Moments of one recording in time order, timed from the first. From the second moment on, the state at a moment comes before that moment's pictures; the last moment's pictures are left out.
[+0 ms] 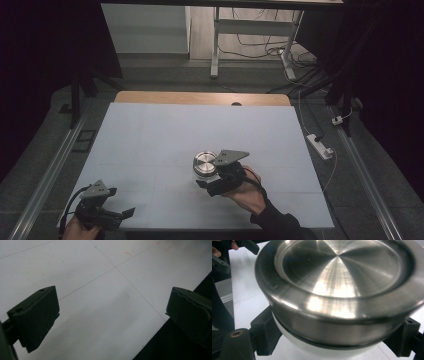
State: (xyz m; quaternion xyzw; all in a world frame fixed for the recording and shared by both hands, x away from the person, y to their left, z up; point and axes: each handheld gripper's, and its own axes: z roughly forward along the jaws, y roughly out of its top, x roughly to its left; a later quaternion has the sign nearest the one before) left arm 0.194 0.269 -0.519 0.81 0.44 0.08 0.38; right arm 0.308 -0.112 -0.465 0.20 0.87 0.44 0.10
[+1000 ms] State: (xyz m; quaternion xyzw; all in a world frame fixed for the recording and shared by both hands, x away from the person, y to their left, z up) left arm 0.237 0.218 -0.494 0.84 0.30 0.07 0.44; right arm 0.303 -0.111 -0.463 0.19 0.87 0.44 0.09
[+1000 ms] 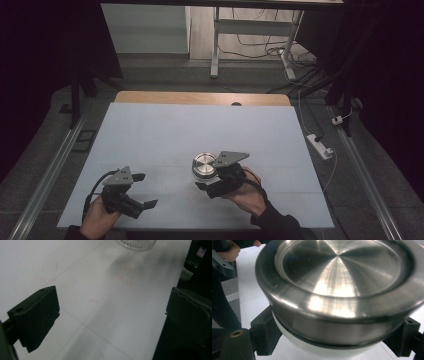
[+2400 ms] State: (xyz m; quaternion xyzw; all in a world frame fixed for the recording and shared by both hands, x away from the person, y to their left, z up) left arm 0.314 0.129 -0.430 0.88 0.07 0.01 0.48; right arm 0.300 -0.107 -0.468 0.13 0.89 0.44 0.05
